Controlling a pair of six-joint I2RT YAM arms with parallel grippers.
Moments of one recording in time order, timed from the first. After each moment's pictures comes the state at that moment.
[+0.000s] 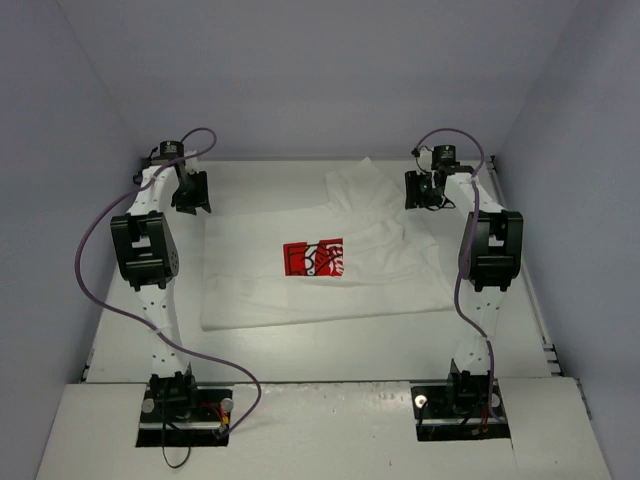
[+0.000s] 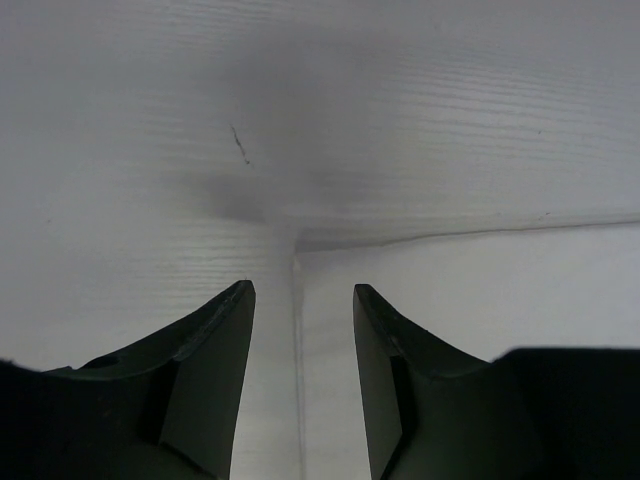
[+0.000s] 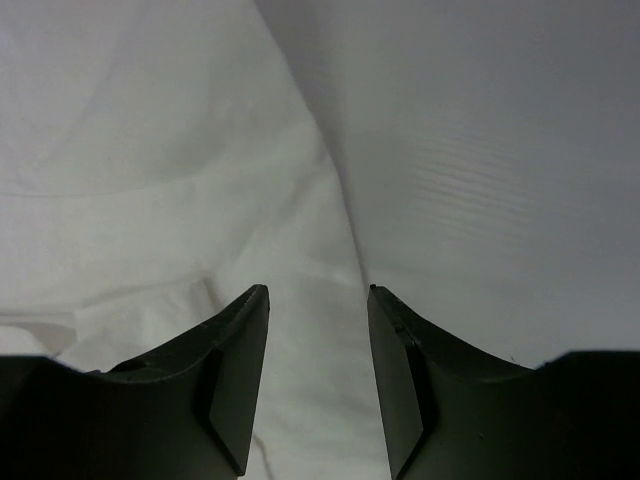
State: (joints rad) left arm 0.12 2.29 2.04 -0.87 0.16 -0.06; right arm 0.01 2.21 1.77 -0.53 -0.22 -0.11
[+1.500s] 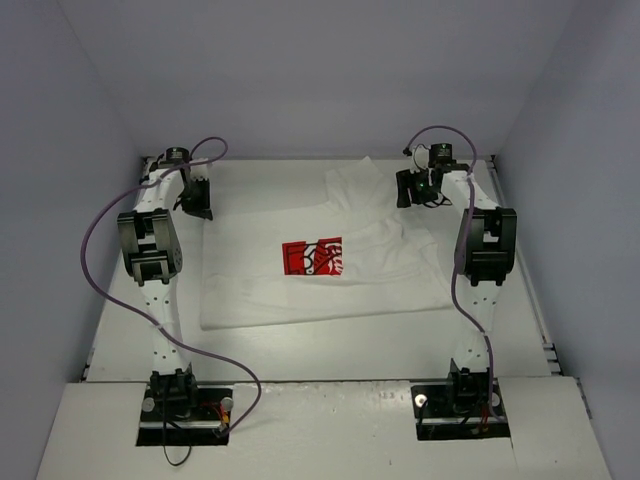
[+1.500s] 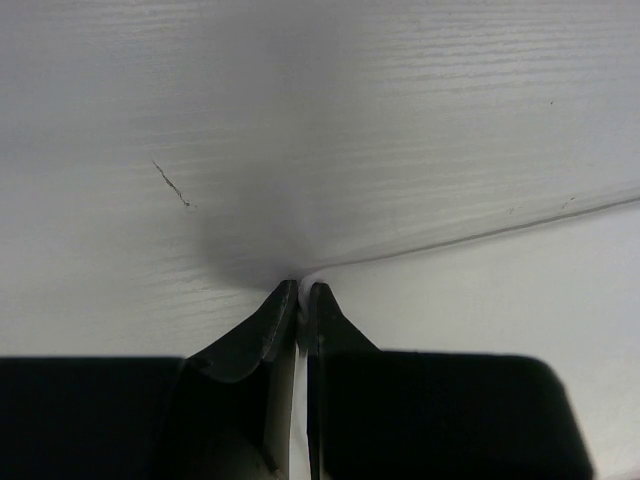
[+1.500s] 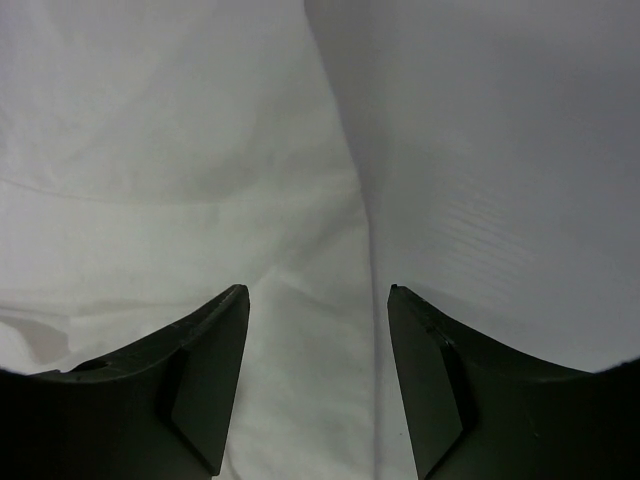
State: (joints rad) left arm 0.11 2.38 2.06 -0.87 0.26 0.08; right arm 0.01 2.29 1.85 -0.53 -0.33 -0.24
